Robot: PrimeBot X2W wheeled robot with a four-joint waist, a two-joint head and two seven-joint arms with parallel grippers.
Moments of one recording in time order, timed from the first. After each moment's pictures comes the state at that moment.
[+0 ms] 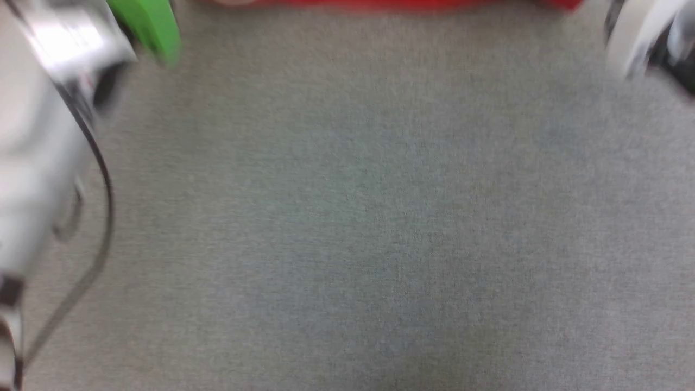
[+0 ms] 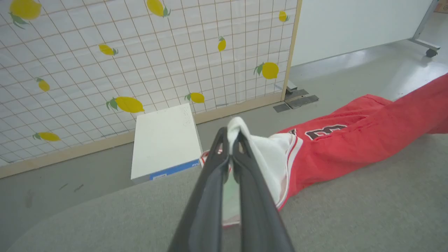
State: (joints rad) left arm -1.23 0.55 -0.82 0.56 -0.86 -0.09 -0.03; right arm -1.25 -0.56 0.88 0.74 0.87 0.13 0.03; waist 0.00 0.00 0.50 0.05
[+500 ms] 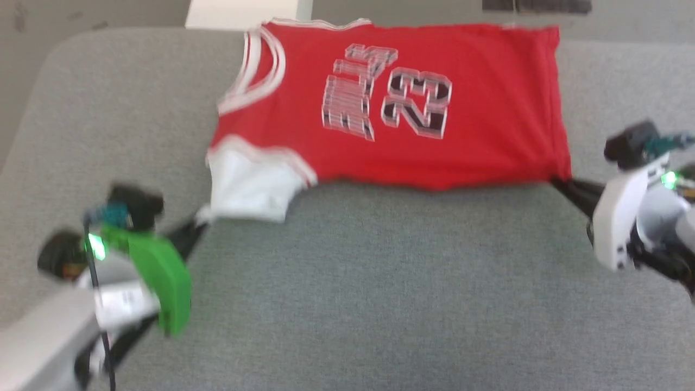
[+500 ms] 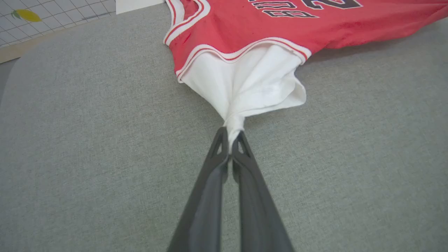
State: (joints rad) left arm -0.57 0.91 -0.94 -0.06 -0.99 0.16 0.14; right arm -0.79 -0.74 0.97 0.48 0.97 0.13 0.16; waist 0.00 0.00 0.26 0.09
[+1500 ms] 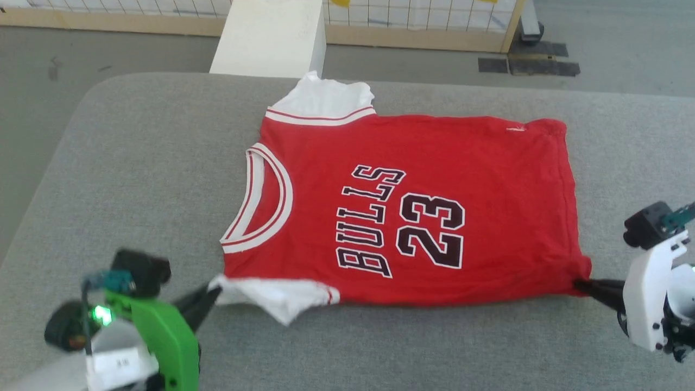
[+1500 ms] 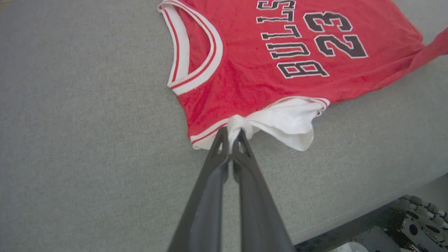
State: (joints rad) left arm -0.35 1.03 -0.95 -0.36 -1.10 0.32 0.16; right arm -0.36 -0.86 0.63 0.16 1.04 0.13 0.55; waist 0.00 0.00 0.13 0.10
